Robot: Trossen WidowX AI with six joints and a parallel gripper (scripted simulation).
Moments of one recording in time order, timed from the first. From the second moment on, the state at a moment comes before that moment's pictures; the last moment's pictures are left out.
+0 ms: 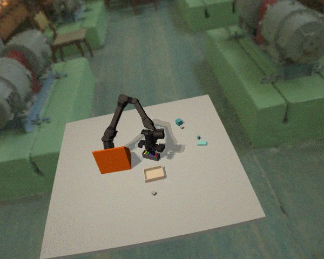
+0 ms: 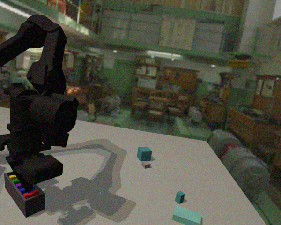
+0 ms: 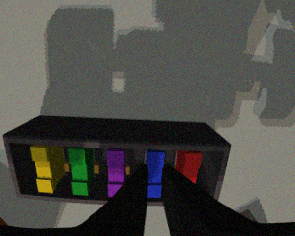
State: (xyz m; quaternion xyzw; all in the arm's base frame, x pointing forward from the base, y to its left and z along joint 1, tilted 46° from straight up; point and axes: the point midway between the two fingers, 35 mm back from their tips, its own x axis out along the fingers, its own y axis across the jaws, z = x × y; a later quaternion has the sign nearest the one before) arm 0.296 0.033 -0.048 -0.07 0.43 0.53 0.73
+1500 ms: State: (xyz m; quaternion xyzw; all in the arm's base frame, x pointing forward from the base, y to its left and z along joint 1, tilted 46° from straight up) arm 0.293 0.020 -0.037 -0.07 0.43 0.53 0.73
